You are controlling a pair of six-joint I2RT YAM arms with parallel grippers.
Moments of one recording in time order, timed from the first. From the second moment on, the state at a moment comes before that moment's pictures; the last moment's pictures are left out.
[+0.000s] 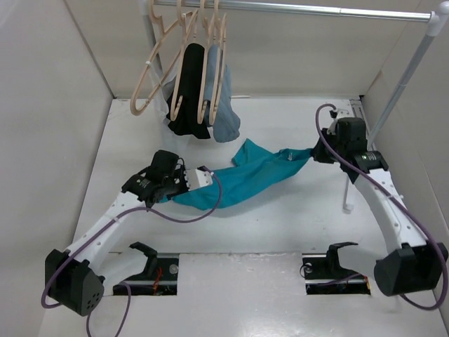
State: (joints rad) left arm -0.45 1.02 0.80 -0.67 0.11 0.89; right arm 0.13 1.19 1.07 -0.56 -0.07 0.24
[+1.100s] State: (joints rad) left arm -0.48 0.85 0.71 -0.60 0.03 0.59; right arm 0.48 1.29 1.25 -0.69 0.05 0.01
